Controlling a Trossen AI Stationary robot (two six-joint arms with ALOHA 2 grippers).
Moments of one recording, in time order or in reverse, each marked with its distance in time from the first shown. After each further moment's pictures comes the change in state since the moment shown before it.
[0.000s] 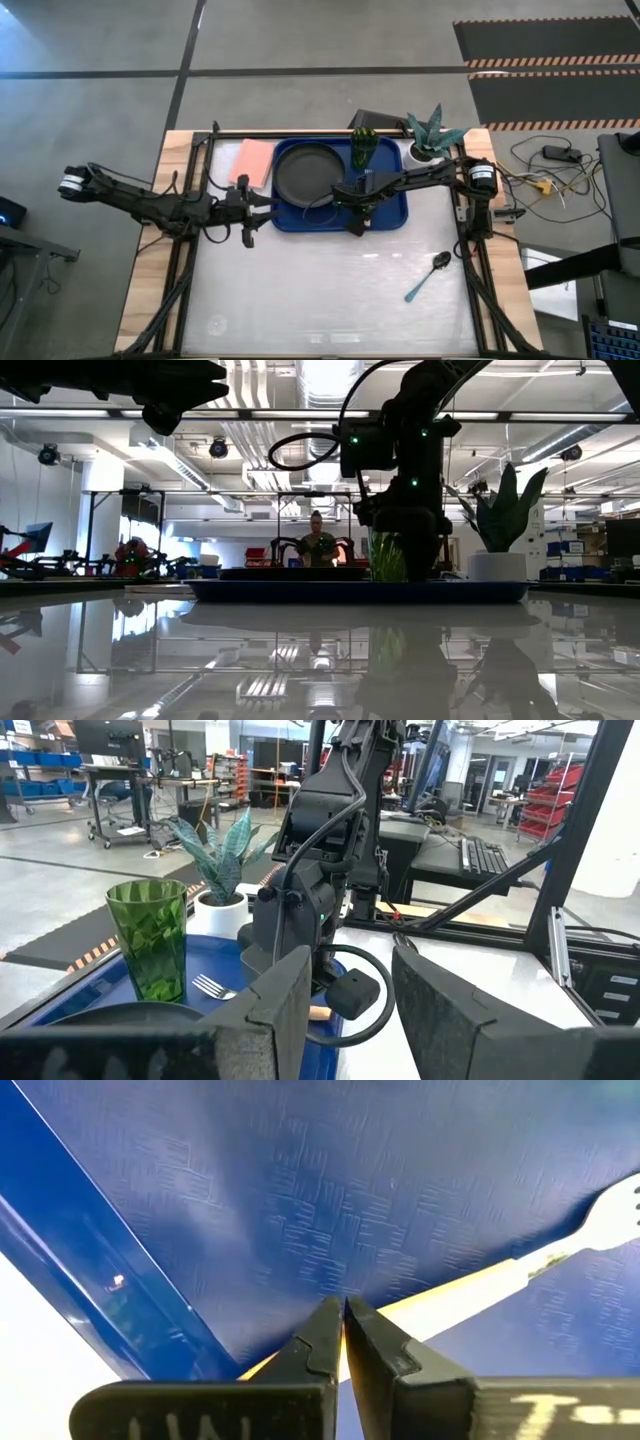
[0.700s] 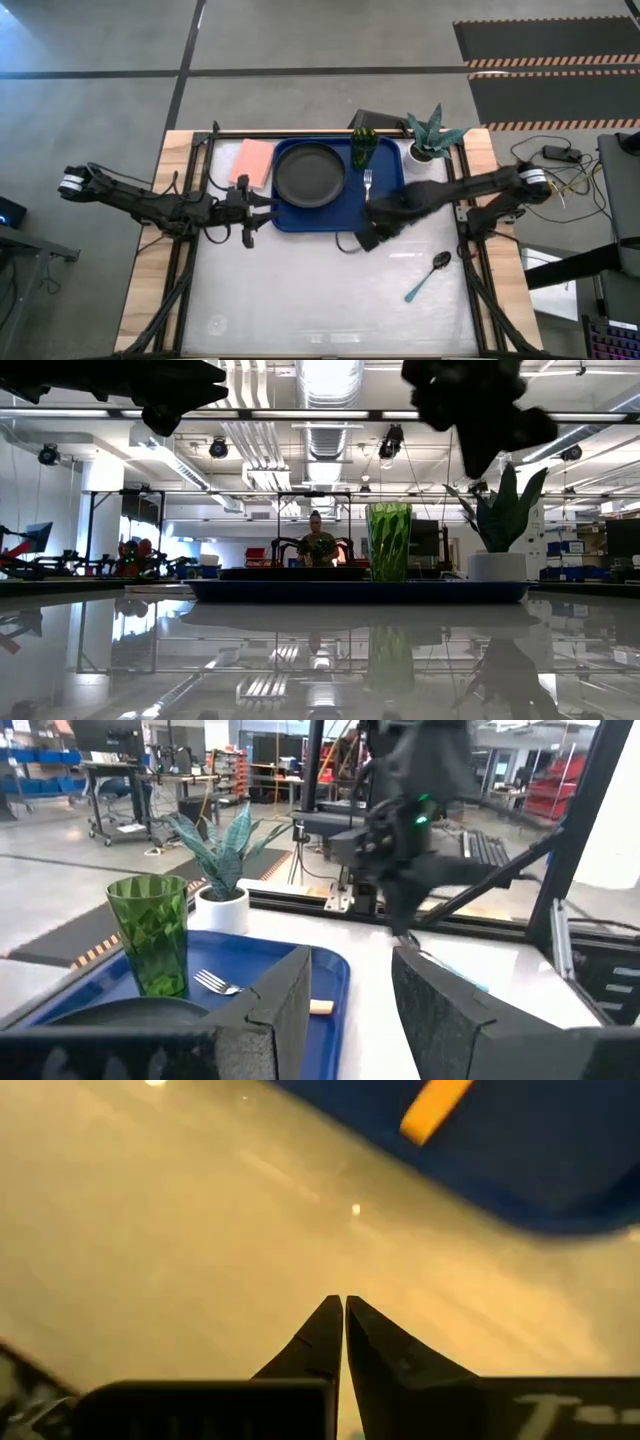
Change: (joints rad) left arm -0.001 -0.001 0.000 -0.015 0.000 0.006; right arm 0.256 -0.368 -0.003 -0.184 -0.154 0.789
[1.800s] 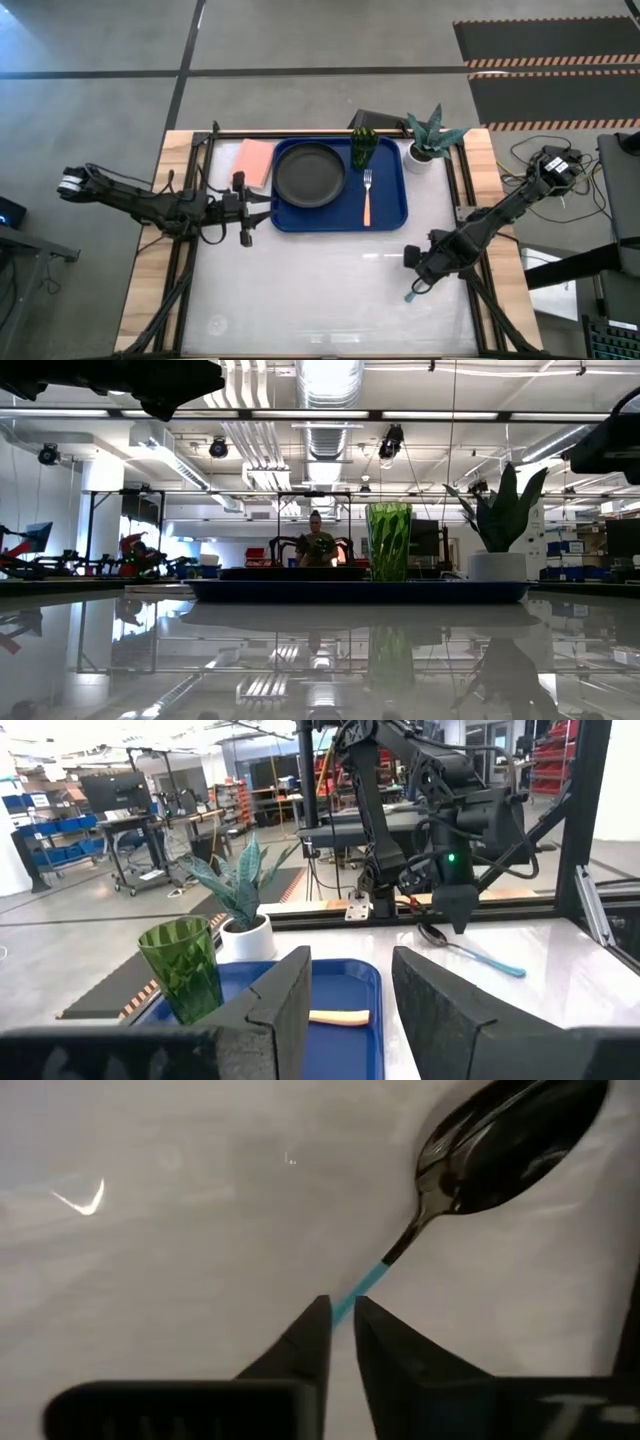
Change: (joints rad) left arm 0.000 -0.040 0.001 -0.008 -0.002 0.213; right arm 0.507 -0.285 -0.553 0.157 0.007 1.250
